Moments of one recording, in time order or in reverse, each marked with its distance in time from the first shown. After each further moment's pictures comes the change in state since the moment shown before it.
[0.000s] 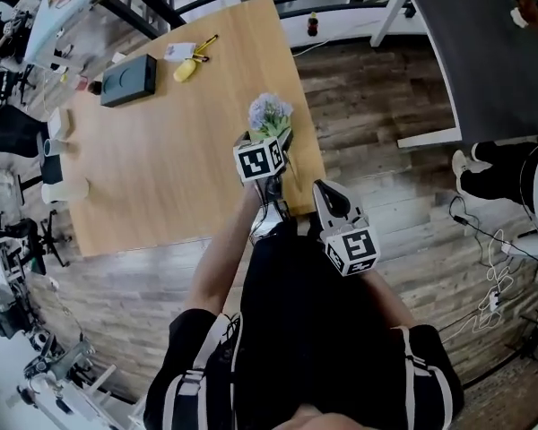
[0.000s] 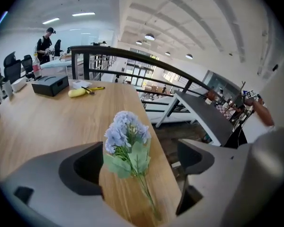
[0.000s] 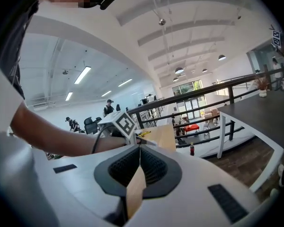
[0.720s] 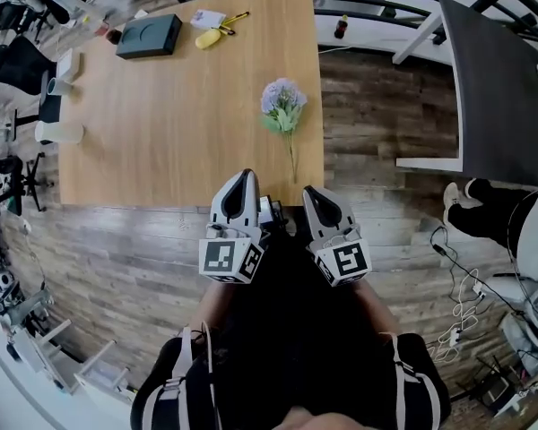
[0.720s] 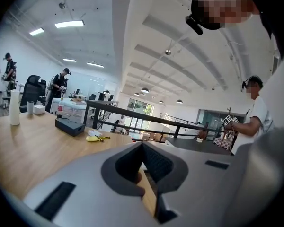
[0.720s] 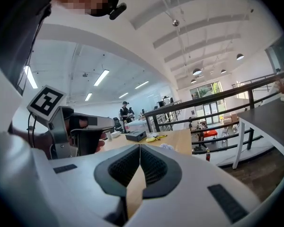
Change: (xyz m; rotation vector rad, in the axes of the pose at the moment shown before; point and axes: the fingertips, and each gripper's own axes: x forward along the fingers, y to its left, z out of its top) left arm -0.241 -0.045 -0.008 0.022 -0.639 -0.039; right arm -0.021 0.035 0.008 -0.091 -0.031 0.199
